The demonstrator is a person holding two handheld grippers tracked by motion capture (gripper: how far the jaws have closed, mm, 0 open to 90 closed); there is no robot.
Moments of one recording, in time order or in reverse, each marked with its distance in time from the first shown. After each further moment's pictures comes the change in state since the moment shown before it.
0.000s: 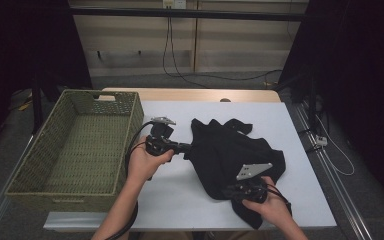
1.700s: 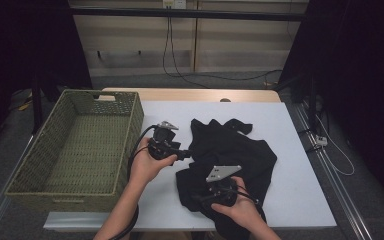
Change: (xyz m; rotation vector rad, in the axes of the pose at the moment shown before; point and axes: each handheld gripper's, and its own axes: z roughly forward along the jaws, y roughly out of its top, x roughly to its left) left arm 0.011 -0.013 0.020 0.039 0.169 0.037; right arm 0.039 0.036 0.055 -0.068 -0.006 -0.041
